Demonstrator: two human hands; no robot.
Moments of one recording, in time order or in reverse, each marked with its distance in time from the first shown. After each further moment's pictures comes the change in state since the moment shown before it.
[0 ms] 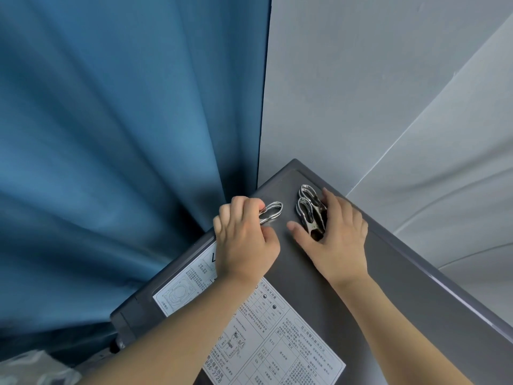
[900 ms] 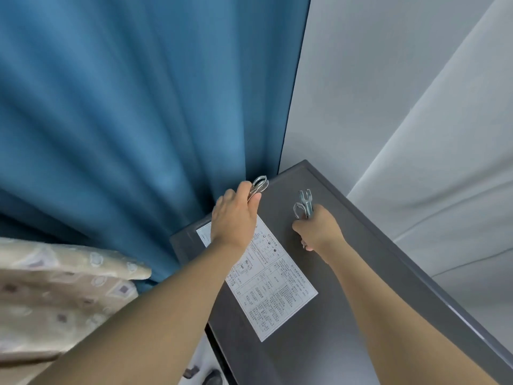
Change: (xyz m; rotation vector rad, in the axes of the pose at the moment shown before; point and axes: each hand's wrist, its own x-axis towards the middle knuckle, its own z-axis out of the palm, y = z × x) left_hand -0.049 0.006 -0.091 -0.002 -0.008 -0.170; right_hand -0.042 -0.052 -0.070 0.313 -0.493 0.266
